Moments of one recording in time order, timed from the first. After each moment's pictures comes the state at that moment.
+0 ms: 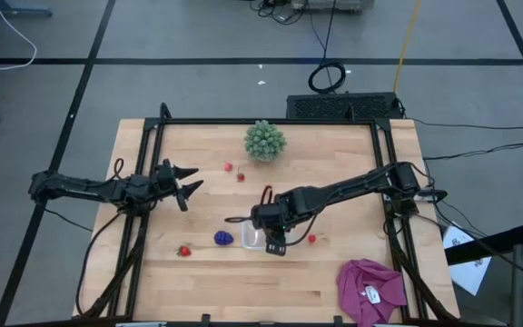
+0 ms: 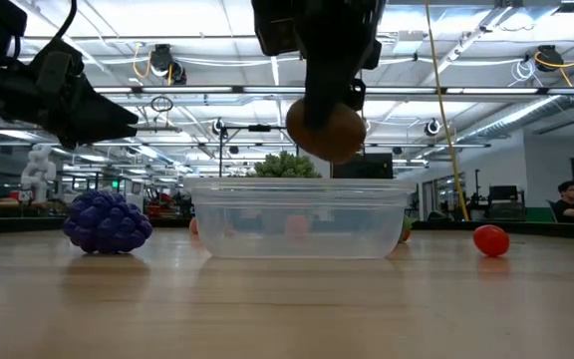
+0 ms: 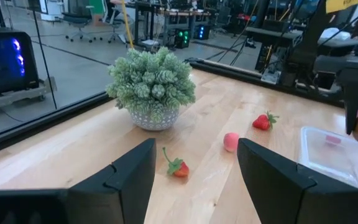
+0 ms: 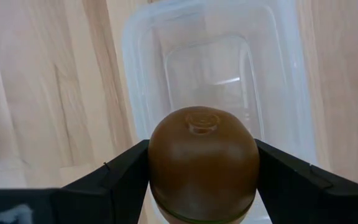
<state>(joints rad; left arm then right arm) -0.08 0.24 0.01 0.09 -0.50 -0.20 0.20 1.98 1.65 -0.91 -0.05 0.41</state>
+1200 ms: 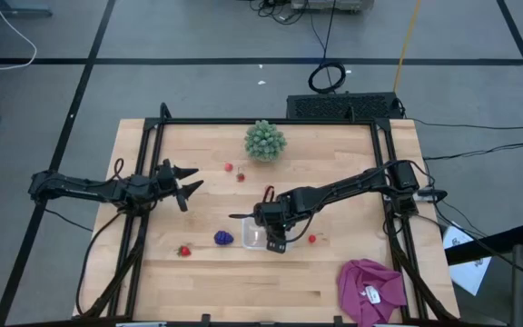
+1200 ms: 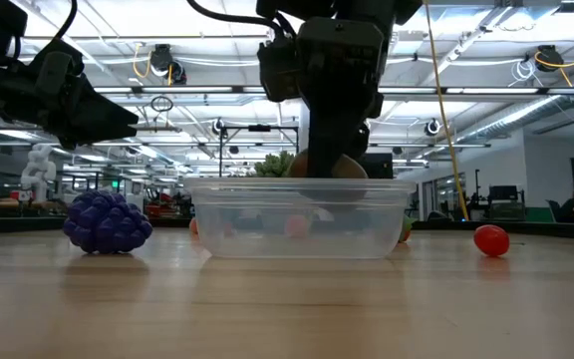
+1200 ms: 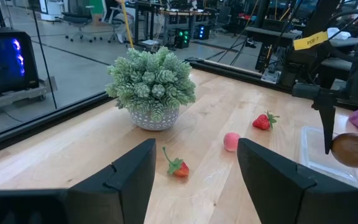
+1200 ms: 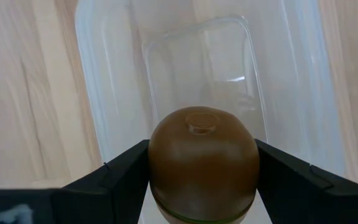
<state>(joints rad) -0.08 0.24 0.01 0.09 -0.50 -0.20 0.16 1.98 1.47 -0.71 -0.11 0.41</state>
